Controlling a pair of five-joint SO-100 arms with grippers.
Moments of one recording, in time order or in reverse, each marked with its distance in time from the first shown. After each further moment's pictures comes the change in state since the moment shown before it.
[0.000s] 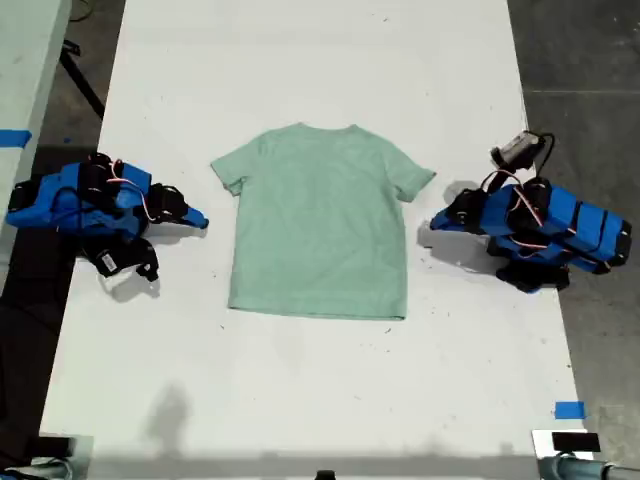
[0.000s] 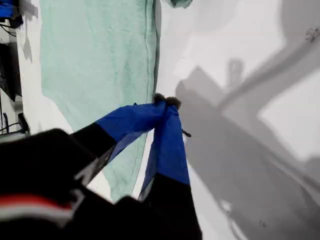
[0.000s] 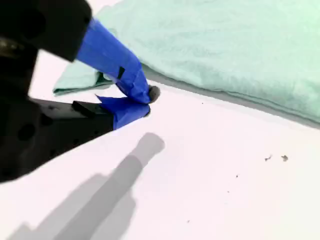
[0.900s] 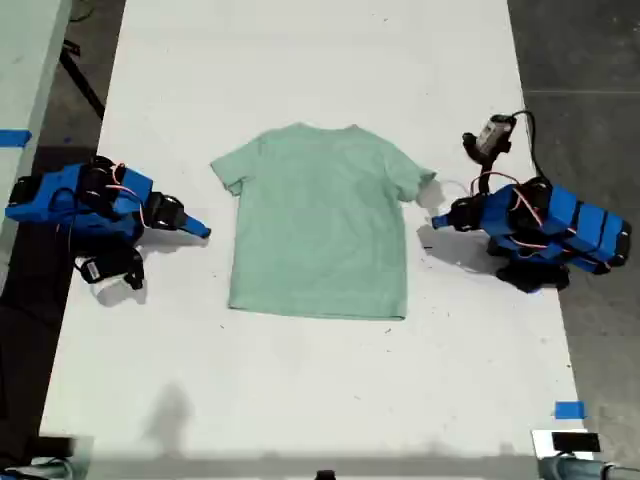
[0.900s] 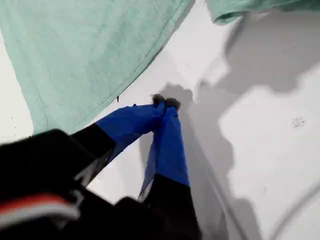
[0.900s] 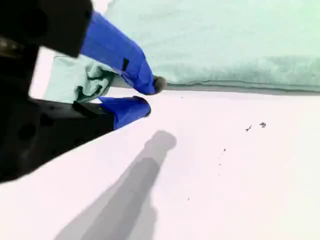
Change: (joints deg) arm 0 6.1 -0.4 0.0 -0.2 8.5; arm 1 0.8 -0.1 -0.4 1.0 -37.4
